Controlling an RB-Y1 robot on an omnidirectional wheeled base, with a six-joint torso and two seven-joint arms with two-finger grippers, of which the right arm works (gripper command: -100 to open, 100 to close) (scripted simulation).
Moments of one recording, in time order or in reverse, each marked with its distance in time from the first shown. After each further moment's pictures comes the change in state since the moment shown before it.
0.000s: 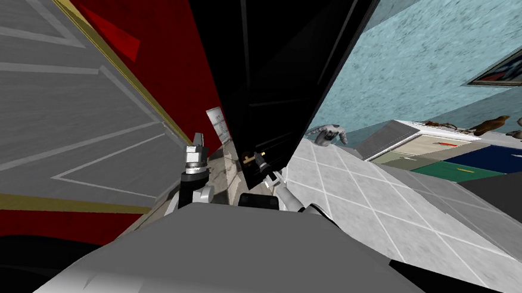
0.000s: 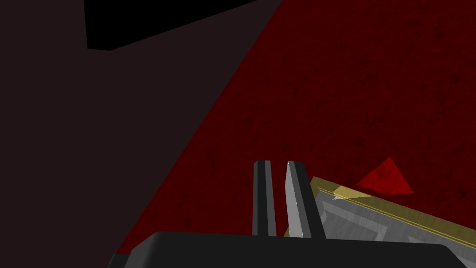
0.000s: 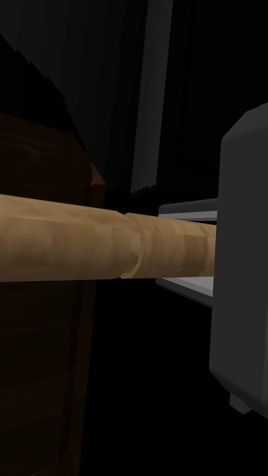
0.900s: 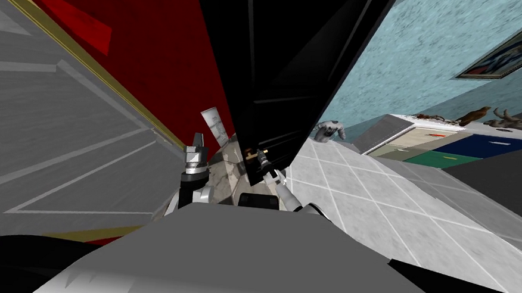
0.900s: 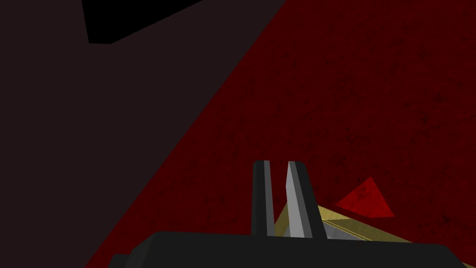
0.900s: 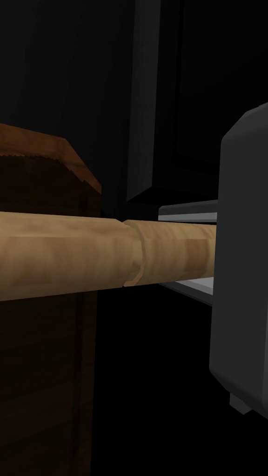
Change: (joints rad) arm -0.015 0.053 -0.119 0.029 -0.004 0.000 0.035
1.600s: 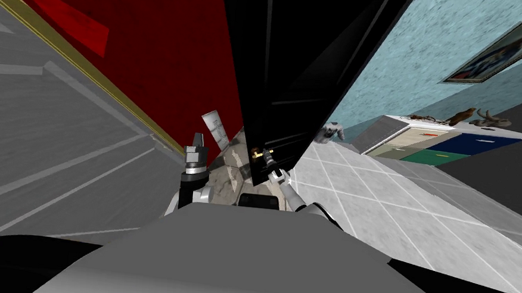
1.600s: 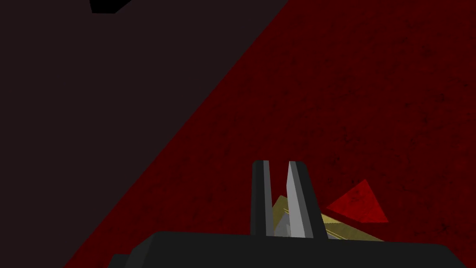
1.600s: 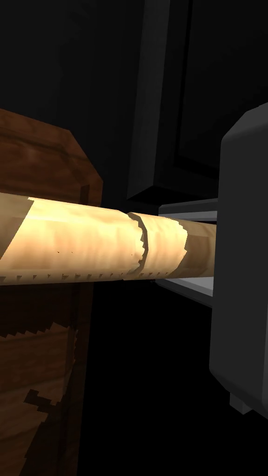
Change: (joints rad) arm -0.014 -0.045 -0.077 0.035 -0.007 -0.005 0.021
